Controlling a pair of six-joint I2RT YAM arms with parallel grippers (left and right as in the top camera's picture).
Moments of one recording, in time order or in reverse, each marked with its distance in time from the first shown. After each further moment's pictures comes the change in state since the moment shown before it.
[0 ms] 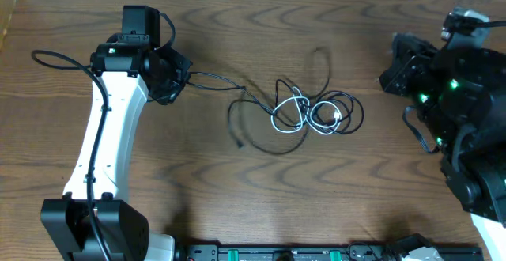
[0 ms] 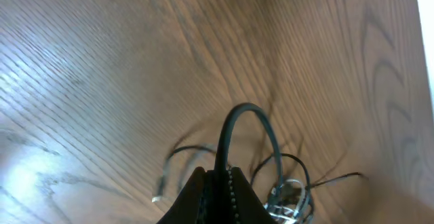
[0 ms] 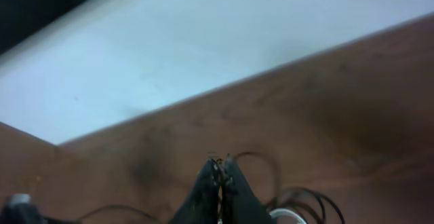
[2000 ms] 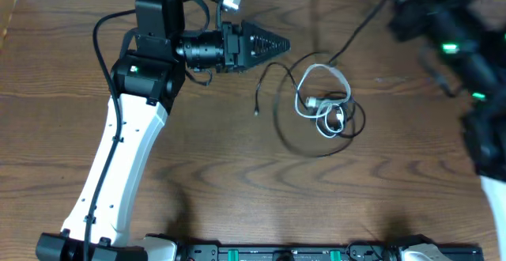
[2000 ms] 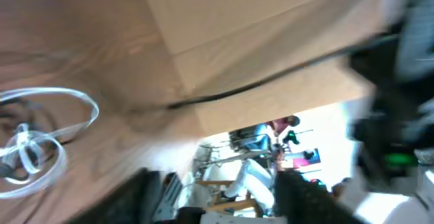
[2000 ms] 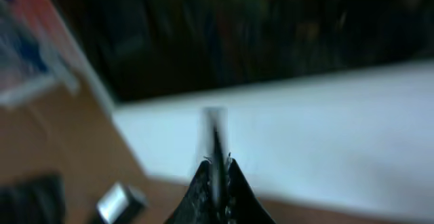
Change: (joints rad) left arm -0.189 -0.127 -0.001 0.609 1.052 0.251; right arm -0.137 0.145 0.249 0.399 -0.455 -0.165
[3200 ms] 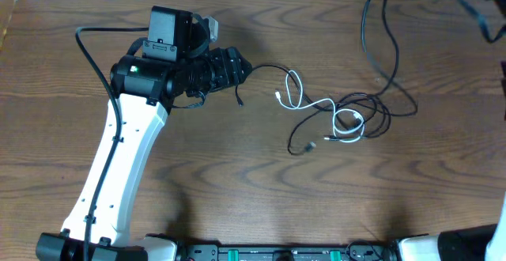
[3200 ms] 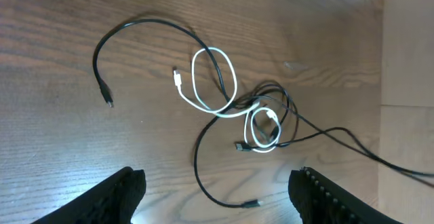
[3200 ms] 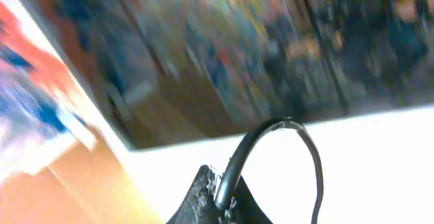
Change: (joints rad) left arm 0.000 0.000 0.001 -0.502 -0.746 0.254; right arm -0.032 0.350 0.687 -0.322 0.008 0.129
